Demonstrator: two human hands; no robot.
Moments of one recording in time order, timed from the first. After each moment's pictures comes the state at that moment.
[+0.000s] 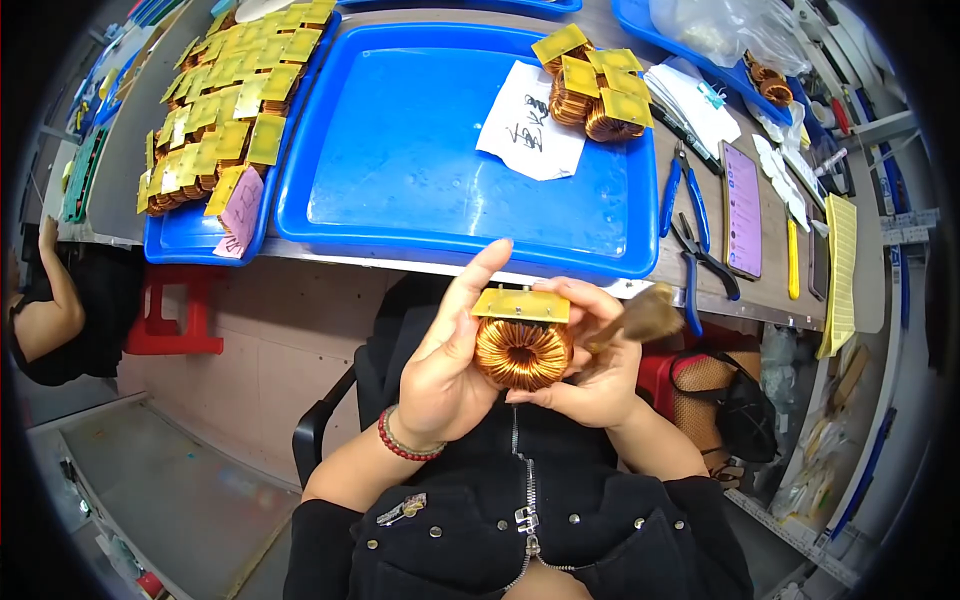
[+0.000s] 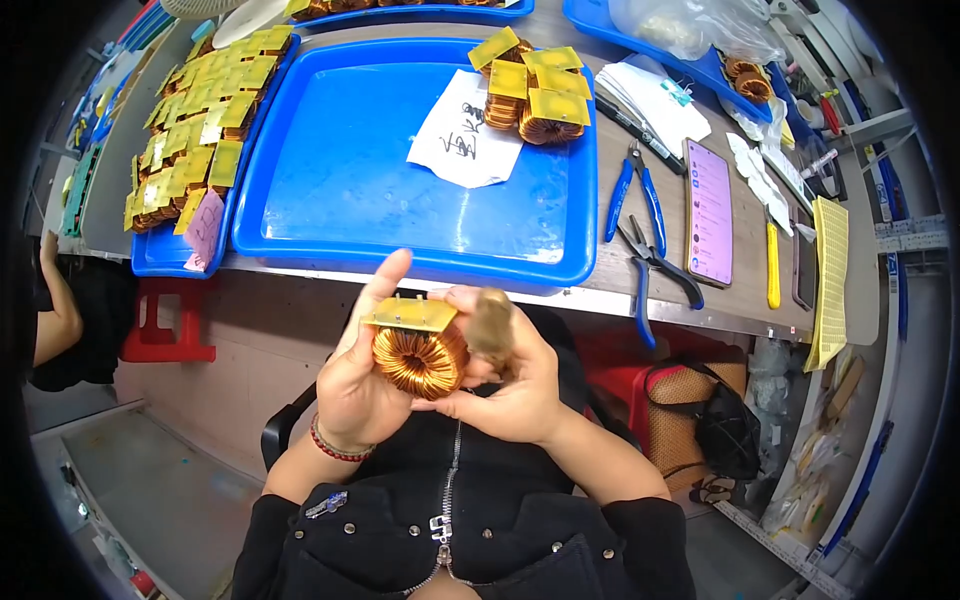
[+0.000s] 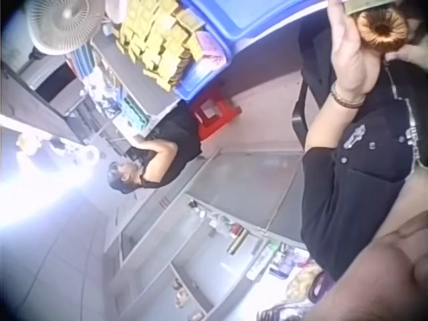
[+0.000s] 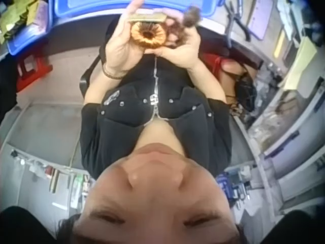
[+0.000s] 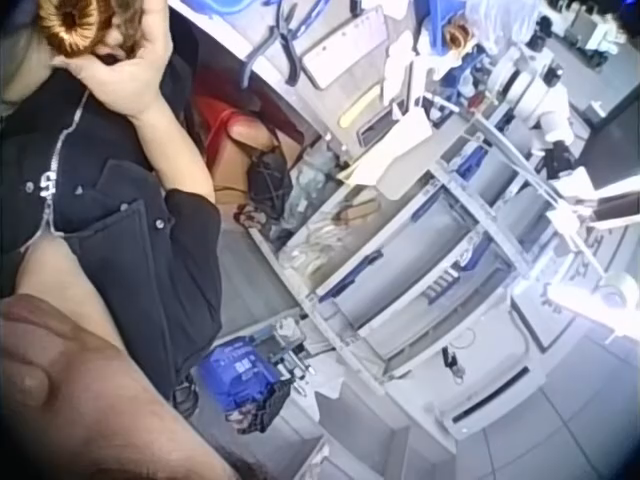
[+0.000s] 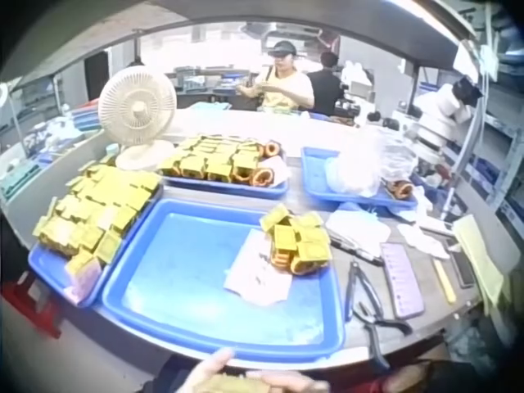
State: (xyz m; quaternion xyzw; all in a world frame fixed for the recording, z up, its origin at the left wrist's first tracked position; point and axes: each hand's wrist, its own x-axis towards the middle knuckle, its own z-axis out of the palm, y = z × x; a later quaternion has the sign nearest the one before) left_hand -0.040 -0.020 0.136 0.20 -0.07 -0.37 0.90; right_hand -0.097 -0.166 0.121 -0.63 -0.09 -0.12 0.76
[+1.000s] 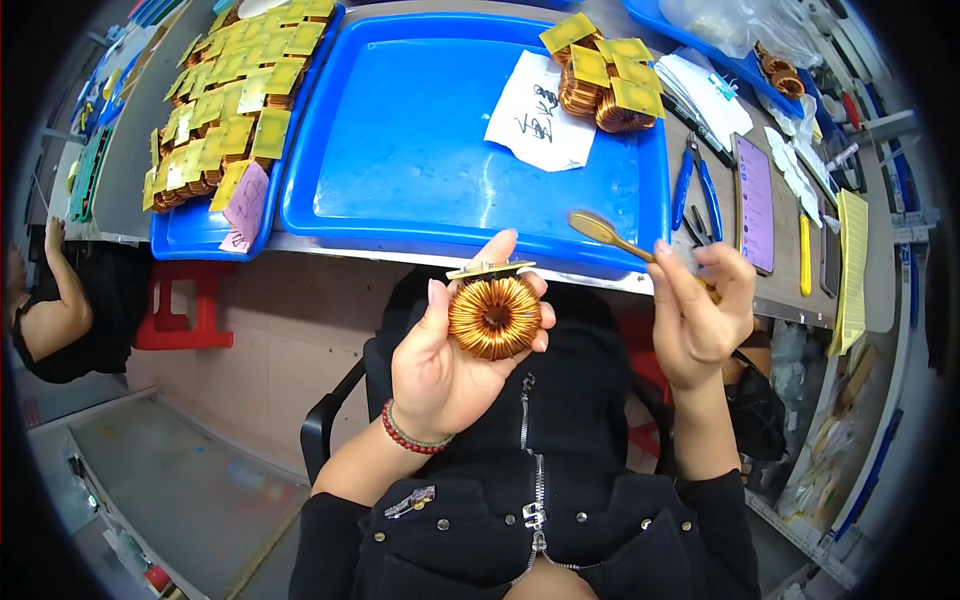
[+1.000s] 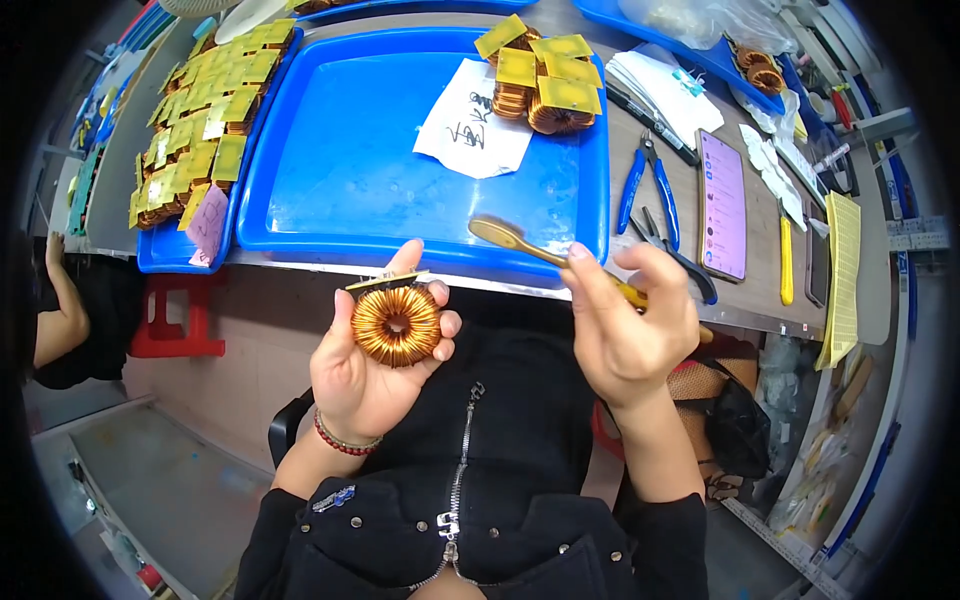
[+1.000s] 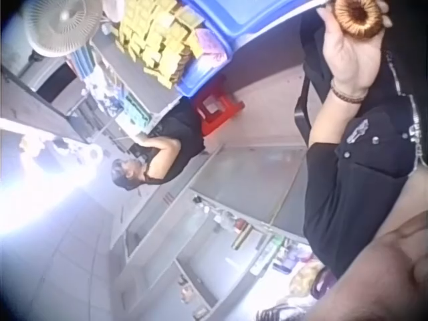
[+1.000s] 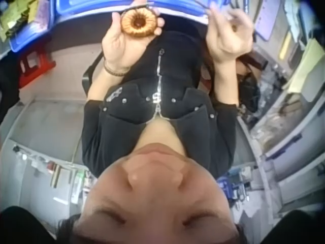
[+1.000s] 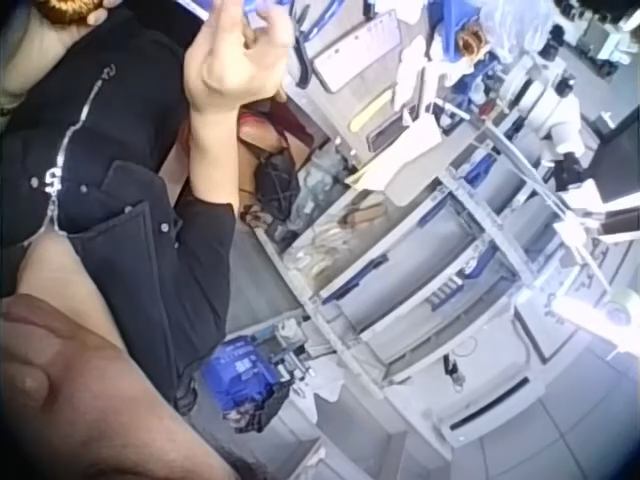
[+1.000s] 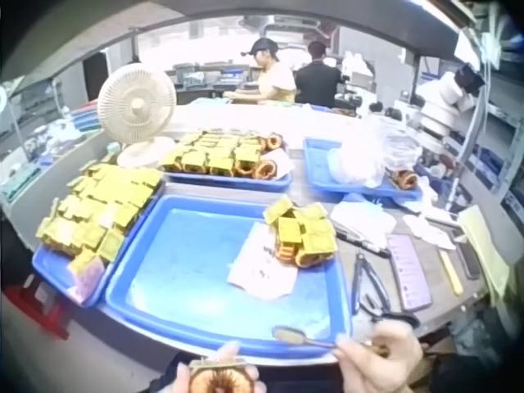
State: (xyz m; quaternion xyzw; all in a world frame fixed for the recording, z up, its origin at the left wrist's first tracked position) left_hand -0.032 -0.021 0.130 0.12 -0.01 -0.40 0.91; right_hand -0.092 -0.225 0.161 -0.93 -0.01 -0.36 0.12
